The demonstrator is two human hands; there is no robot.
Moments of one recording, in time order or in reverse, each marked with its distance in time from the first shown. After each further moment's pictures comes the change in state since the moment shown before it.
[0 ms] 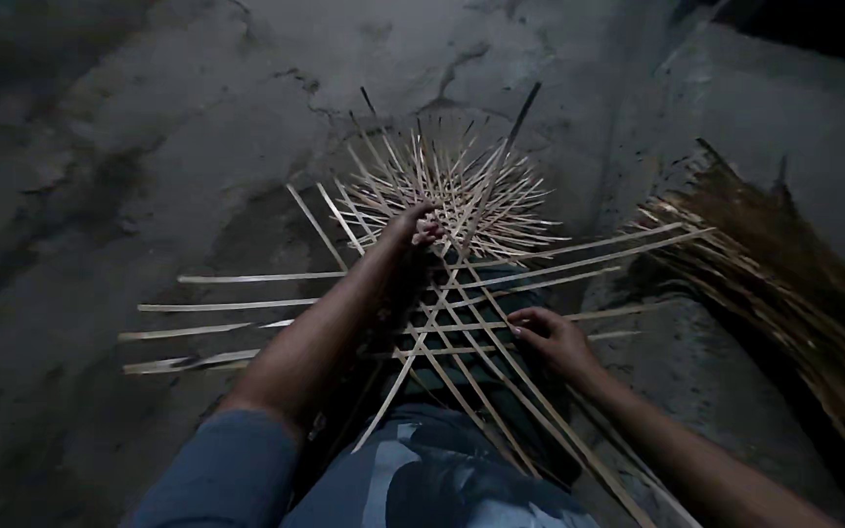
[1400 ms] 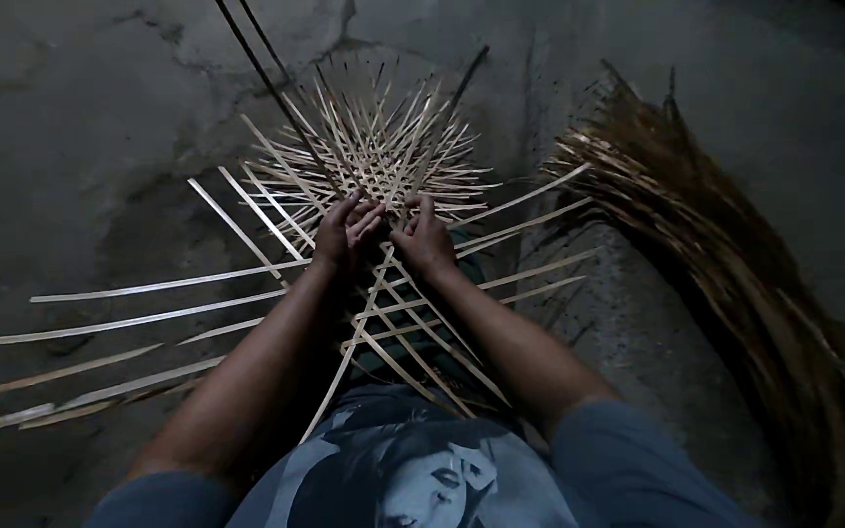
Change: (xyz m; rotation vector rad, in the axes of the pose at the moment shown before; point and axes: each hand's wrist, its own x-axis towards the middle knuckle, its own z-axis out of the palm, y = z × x) left_hand 0.002 -0.061 0.020 -0.202 -0.236 0.079; right_hand 0.116 -0.054 0.039 -0.012 0.336 0.107
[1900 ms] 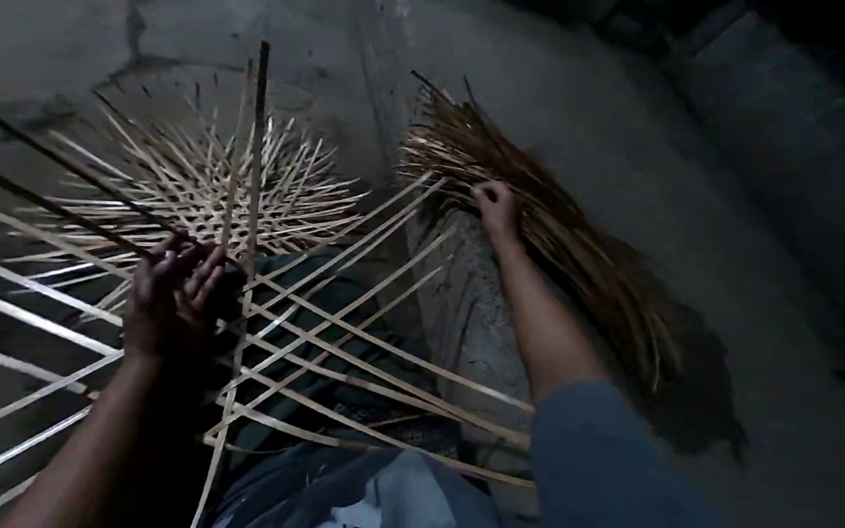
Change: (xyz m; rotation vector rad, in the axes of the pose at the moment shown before) left_hand -0.014 -0.005 -0.003 0.089 -0.130 0.120; right_hand -0.029 0.199 -0.260 -0.085 0.617 0.148
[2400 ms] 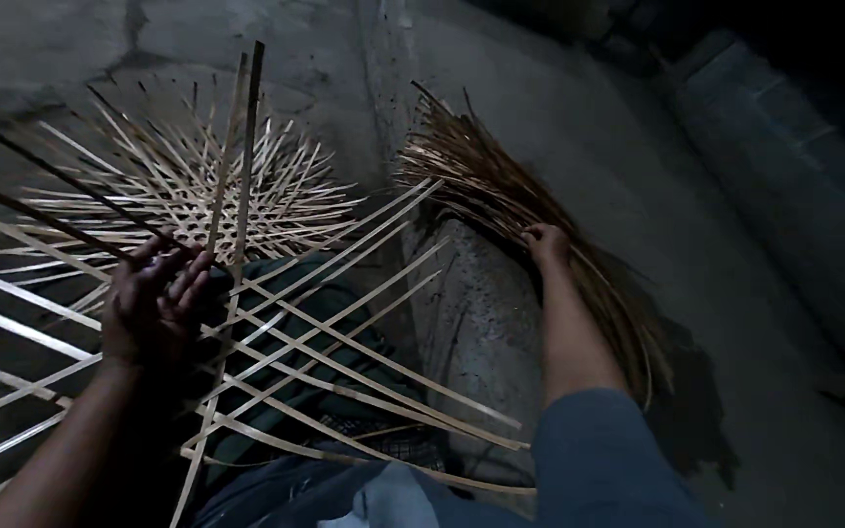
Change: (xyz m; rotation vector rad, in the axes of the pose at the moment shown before) left_hand 0.003 -0.005 -0.011 0.026 -0.024 0.023; right_hand 0.013 0.117 -0.071 -0.445 -0.050 0.196
